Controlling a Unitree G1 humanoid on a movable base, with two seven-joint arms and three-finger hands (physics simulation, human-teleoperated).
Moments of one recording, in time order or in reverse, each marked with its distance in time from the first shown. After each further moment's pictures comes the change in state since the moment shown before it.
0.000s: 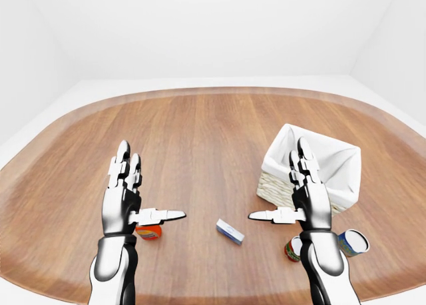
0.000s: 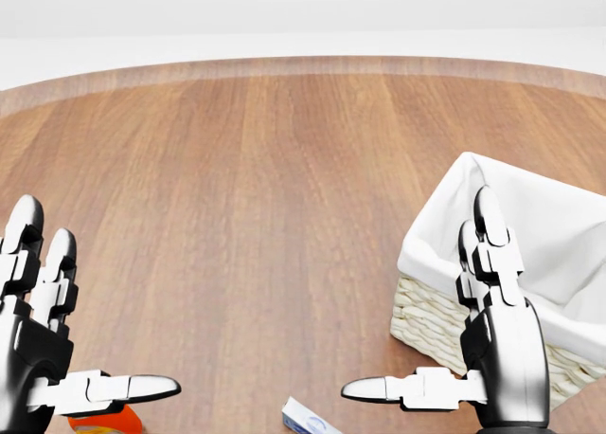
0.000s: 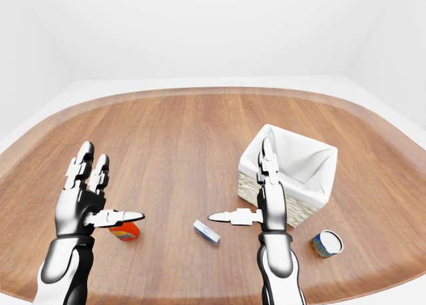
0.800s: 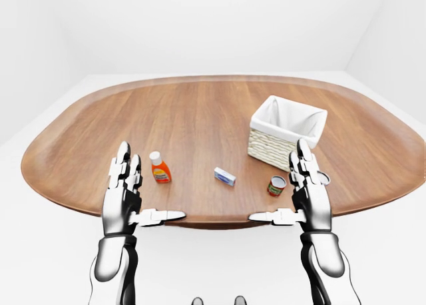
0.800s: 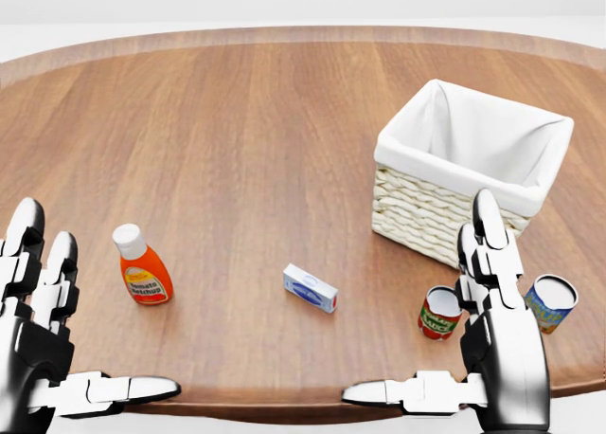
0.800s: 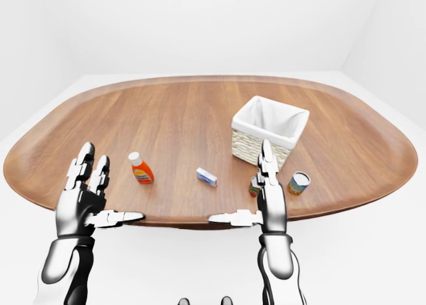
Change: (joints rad) left arm 0.004 0.000 -0.001 0.005 -0.004 0.000 0.000; right arm 0.011 -0.001 0.003 -0.010 -0.001 0.012 0.005
